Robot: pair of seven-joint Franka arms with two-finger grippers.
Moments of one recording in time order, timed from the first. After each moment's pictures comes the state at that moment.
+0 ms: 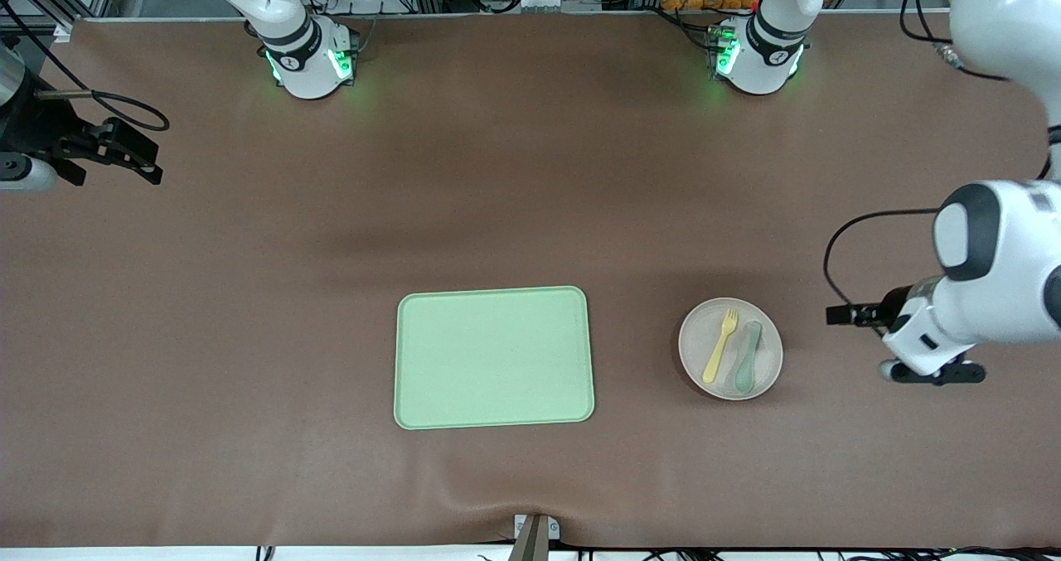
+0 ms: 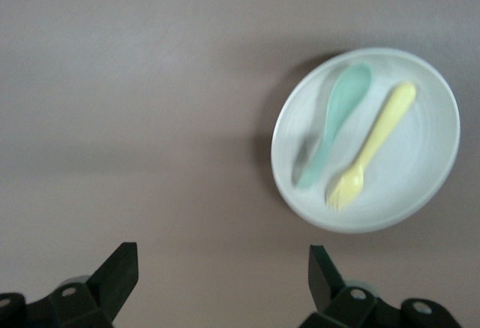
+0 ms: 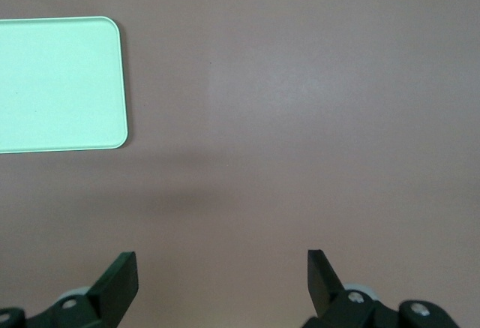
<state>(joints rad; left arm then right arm) 0.02 0.58 -0.06 -1.44 0.00 1.88 -0.02 -0.03 -0.03 0.09 -1.55 -0.01 1.53 0.05</state>
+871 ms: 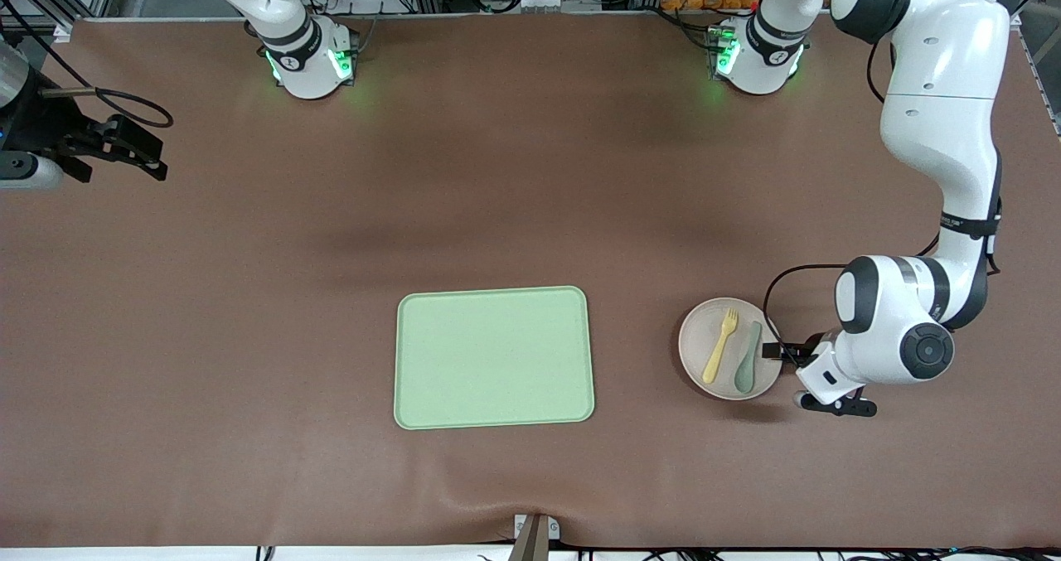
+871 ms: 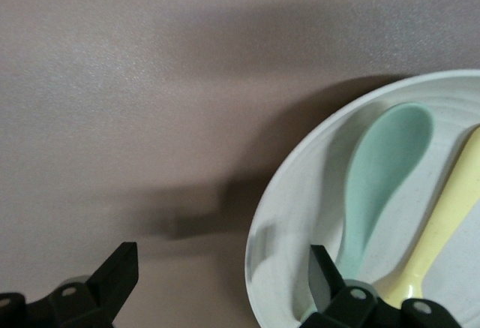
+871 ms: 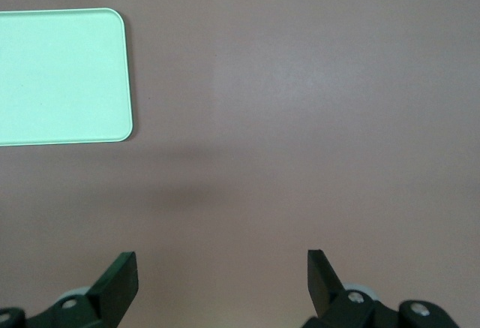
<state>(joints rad) -0.01 0.82 -0.07 -1.41 0.00 2.10 0.07 -0.03 -0.03 0.10 -1.55 0.00 1.51 0.05</state>
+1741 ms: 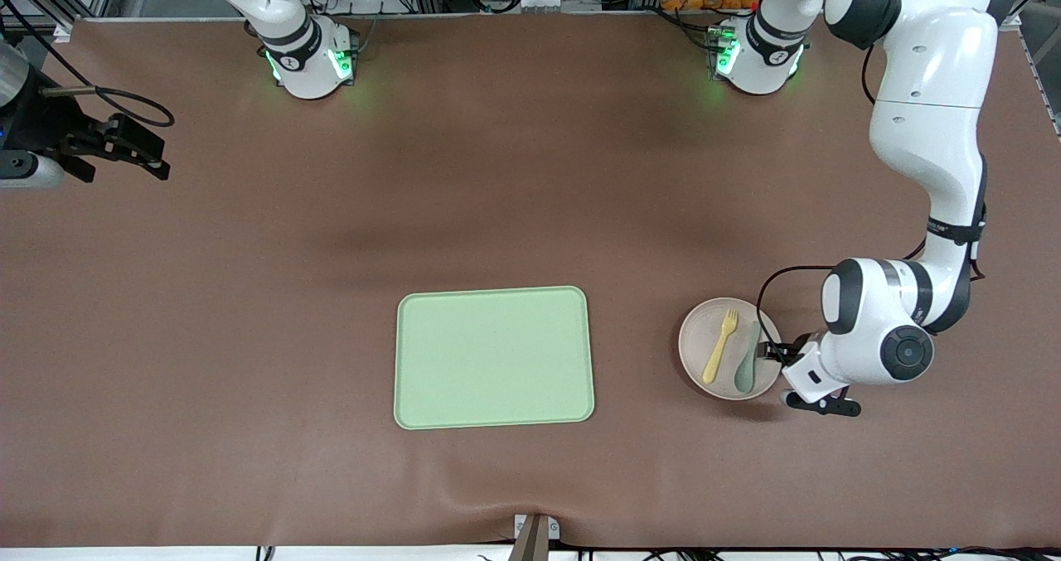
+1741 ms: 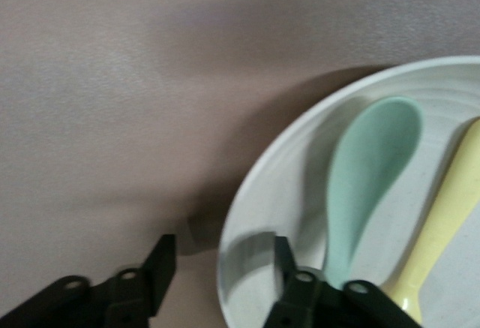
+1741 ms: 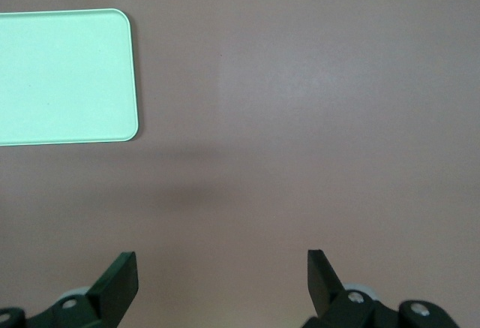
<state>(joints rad) -0.04 0.84 -0.07 -1.41 0.01 2.11 0.06 -0.03 -0.03 0.10 -1.55 0.02 1.51 0.05</state>
